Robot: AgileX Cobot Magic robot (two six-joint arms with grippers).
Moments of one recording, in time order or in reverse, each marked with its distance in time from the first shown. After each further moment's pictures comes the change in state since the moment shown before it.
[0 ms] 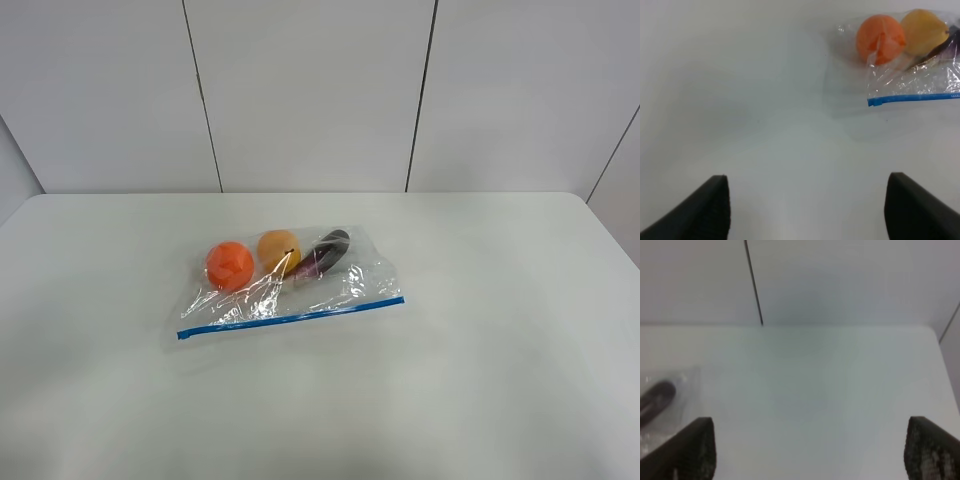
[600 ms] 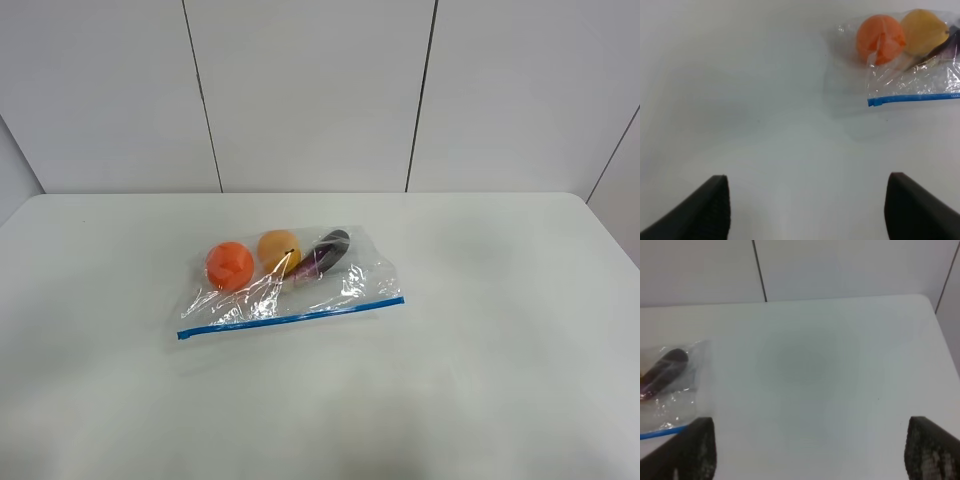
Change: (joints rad) left arm 0.000 0.000 0.000 0.000 0.000 0.000; right arm 0.000 -0.429 0.293 0.012 0.063 0.042
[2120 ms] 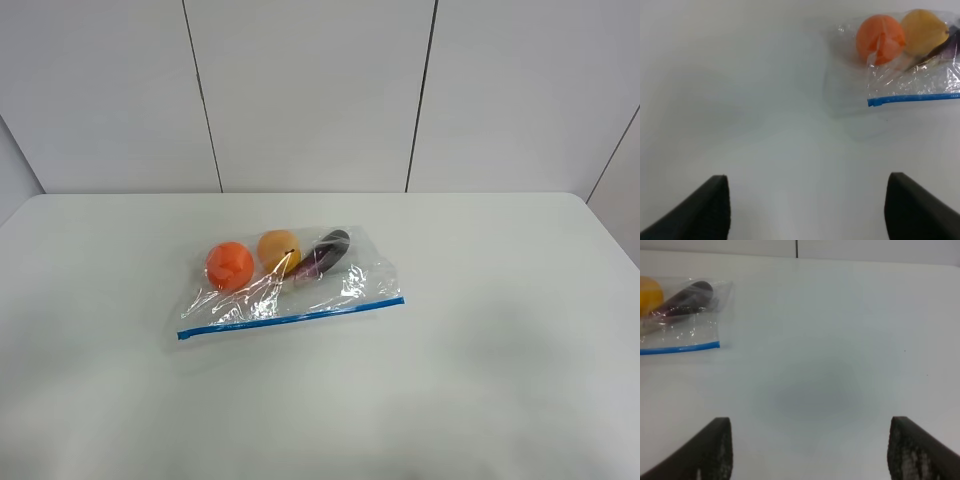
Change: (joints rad) left arm 0.000 0.000 0.000 0.000 0.000 0.000; right arm 0.000 -0.508 0.346 0.100 0.118 -0.159
